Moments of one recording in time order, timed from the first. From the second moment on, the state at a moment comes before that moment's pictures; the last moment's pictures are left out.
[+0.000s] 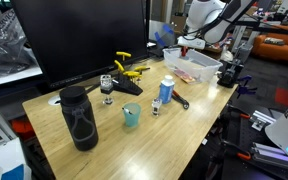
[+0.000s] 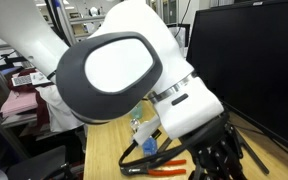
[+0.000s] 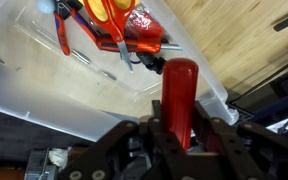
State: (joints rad) arm 0.73 0.32 -1.17 -2.34 -0.59 2.92 1.43
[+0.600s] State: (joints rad) arm 0.74 0.37 -1.19 -2.39 -0.58 2.85 1.45
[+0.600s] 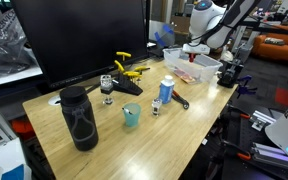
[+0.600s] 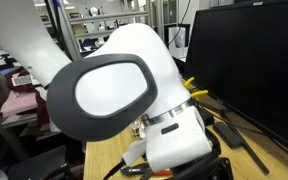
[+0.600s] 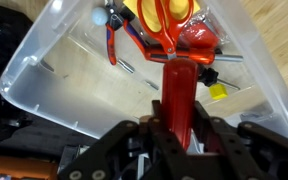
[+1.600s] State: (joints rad) arm 0.76 0.37 -1.16 -2.38 -0.53 2.90 1.45
